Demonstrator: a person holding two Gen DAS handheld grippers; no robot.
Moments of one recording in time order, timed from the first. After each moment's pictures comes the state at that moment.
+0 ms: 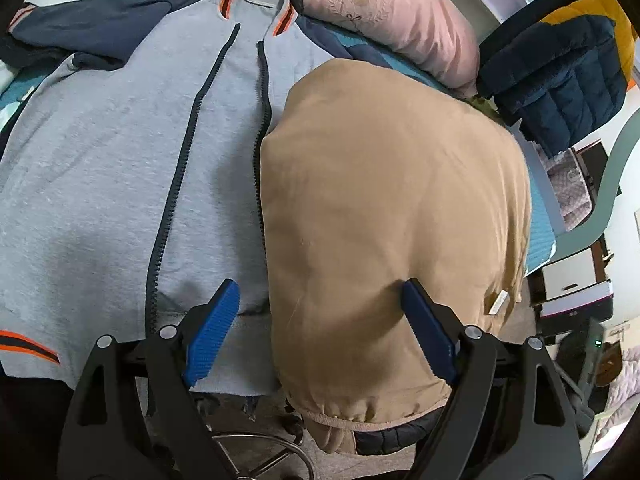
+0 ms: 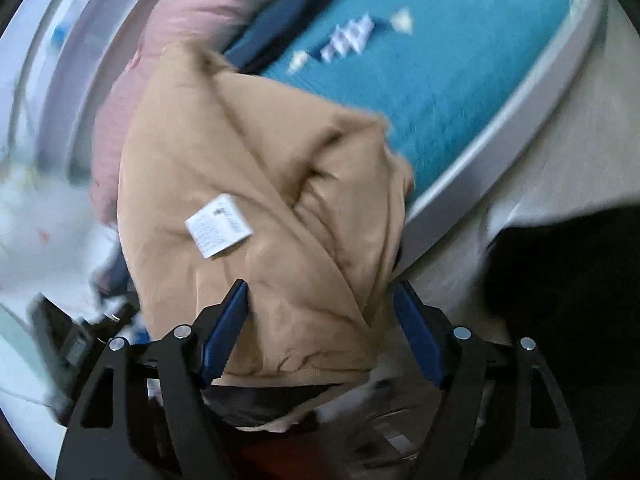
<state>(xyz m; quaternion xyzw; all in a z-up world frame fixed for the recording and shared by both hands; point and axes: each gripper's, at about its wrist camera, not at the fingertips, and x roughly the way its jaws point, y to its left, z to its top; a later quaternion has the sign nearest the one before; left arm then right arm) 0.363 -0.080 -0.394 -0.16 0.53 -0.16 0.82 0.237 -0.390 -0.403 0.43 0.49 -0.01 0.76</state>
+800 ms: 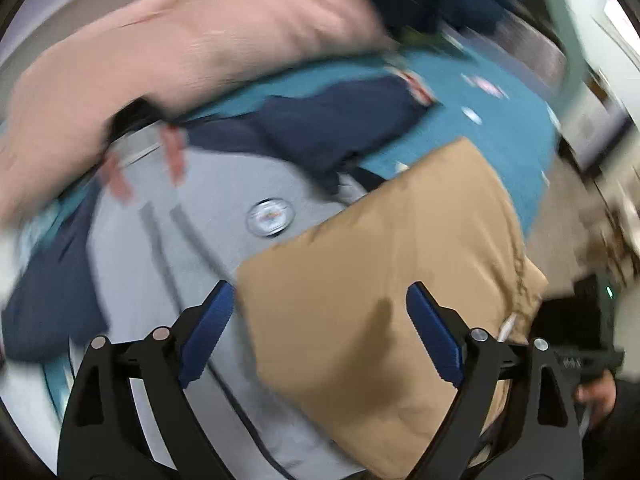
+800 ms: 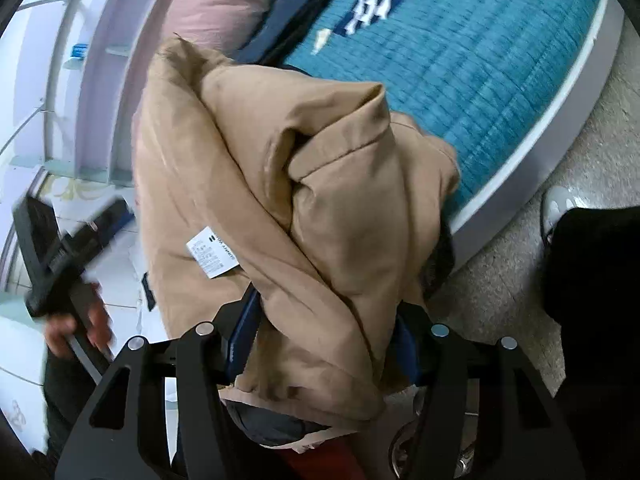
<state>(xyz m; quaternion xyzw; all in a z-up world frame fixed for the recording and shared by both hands) 0.478 -0.155 -0.318 0.16 0.49 -0.31 0.80 0.263 -0.392 -0.424 0.46 0.48 0.06 0.74</state>
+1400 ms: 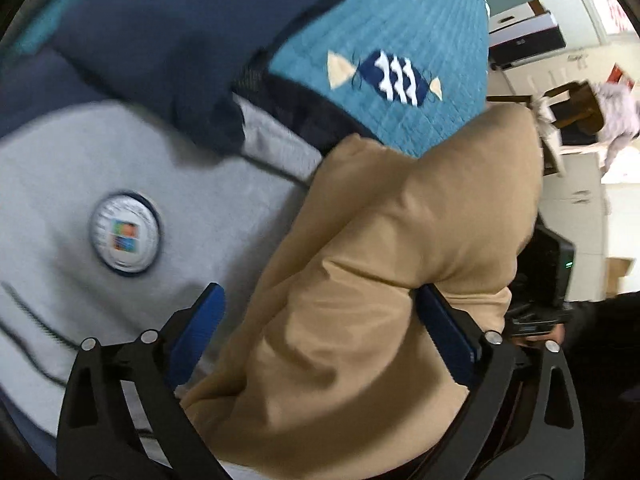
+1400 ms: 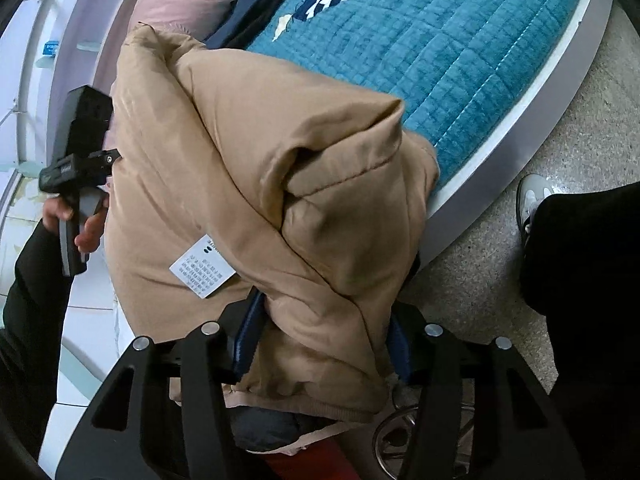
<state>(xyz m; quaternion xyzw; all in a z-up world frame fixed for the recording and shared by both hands) 0.590 -0.225 -0.434 0.15 0.70 -0.46 0.52 0.272 -0.397 -0.448 0.44 0.51 0.03 0.73</state>
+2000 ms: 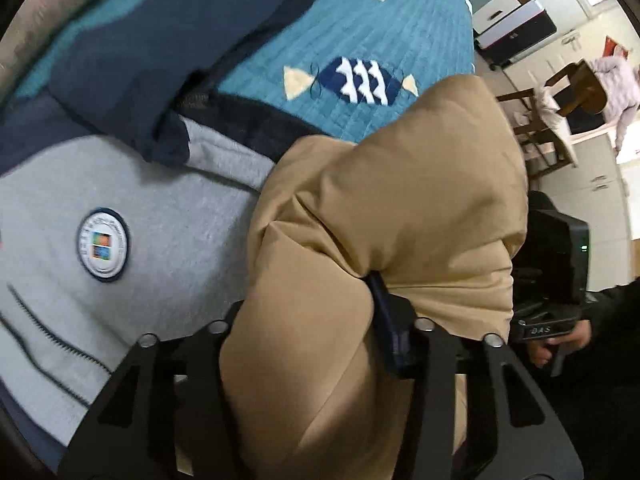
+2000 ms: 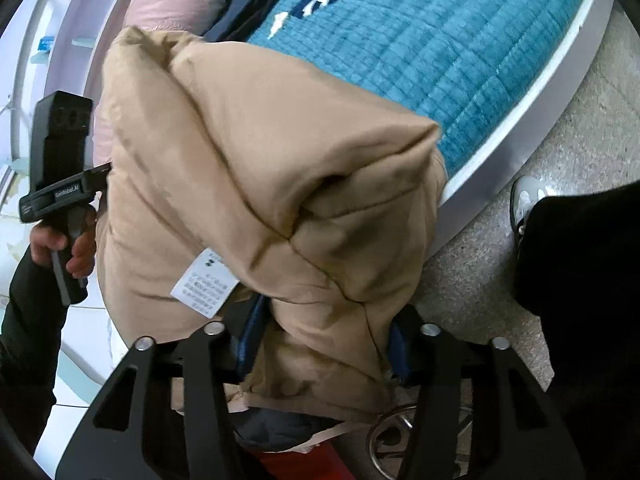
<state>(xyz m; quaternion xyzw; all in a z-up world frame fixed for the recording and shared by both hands) 0.530 -0.238 -0.404 0.21 0.61 -0.47 0.60 0.279 -0.396 -0.450 0.42 0.52 0.02 0.74</state>
